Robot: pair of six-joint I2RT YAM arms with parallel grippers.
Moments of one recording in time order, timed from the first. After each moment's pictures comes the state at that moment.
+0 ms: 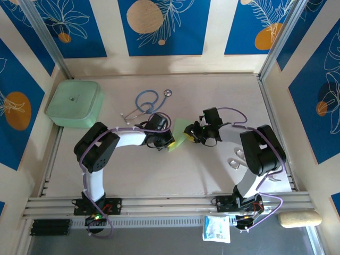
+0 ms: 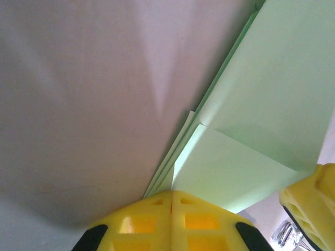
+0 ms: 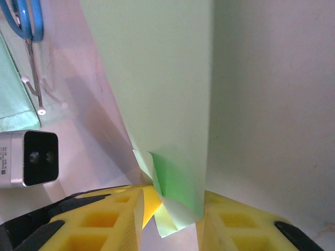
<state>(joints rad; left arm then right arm) -0.70 1.91 1.04 -0.09 0.33 -1.18 0.33 1.69 0.80 -0.05 -0.56 0.98</state>
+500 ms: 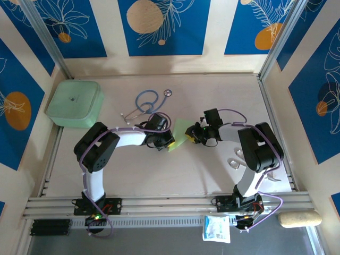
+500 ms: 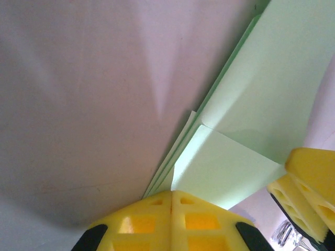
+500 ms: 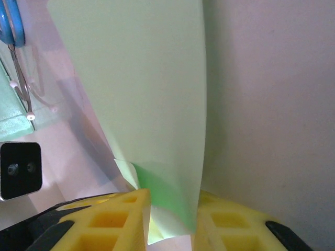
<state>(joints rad) -0.70 1.91 1.04 -0.08 0.33 -1.18 0.32 1.74 0.80 -0.03 -0.58 0.98</state>
